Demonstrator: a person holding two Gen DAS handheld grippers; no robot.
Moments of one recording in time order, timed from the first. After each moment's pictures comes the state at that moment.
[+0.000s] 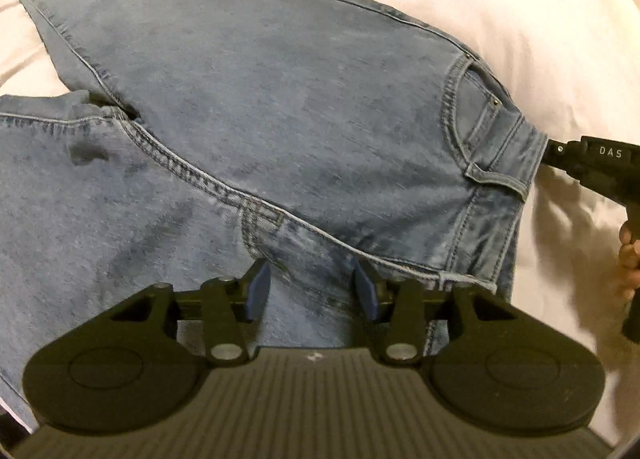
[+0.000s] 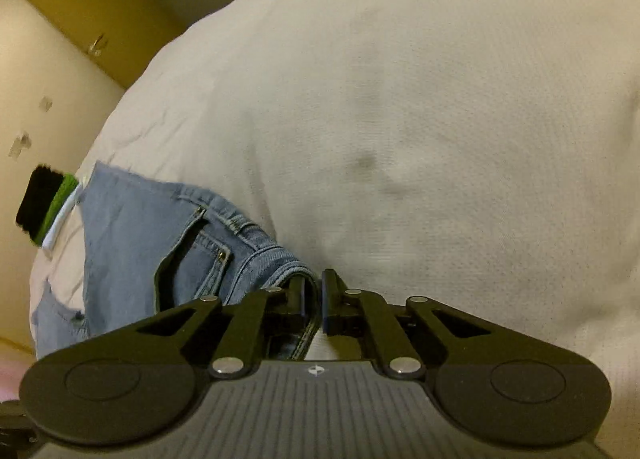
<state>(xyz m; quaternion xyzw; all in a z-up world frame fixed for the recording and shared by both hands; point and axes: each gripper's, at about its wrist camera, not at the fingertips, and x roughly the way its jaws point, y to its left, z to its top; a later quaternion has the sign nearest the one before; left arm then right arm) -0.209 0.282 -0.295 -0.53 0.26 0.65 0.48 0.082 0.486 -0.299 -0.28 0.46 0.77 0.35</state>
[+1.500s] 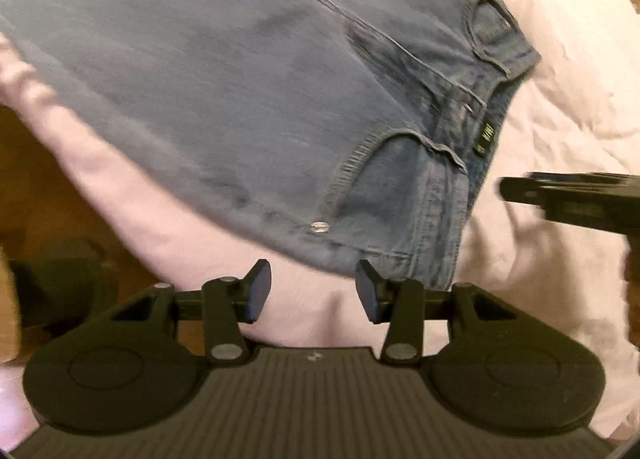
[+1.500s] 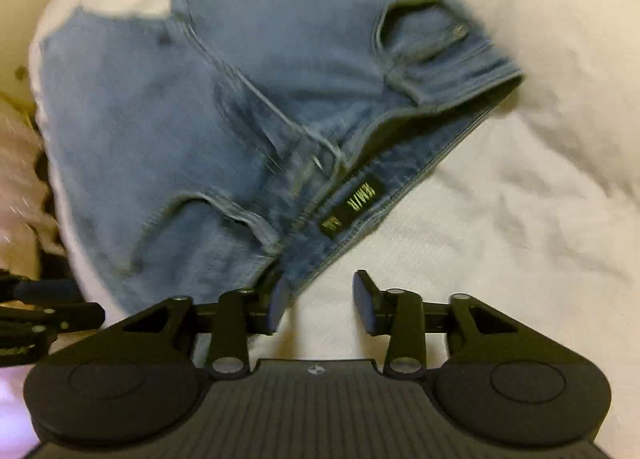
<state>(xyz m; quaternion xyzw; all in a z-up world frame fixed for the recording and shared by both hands) -0.164 0.115 -0.219 -0.59 0.25 0.67 0.36 0.006 0.301 -0.229 -0.53 0.29 0.76 0.22</state>
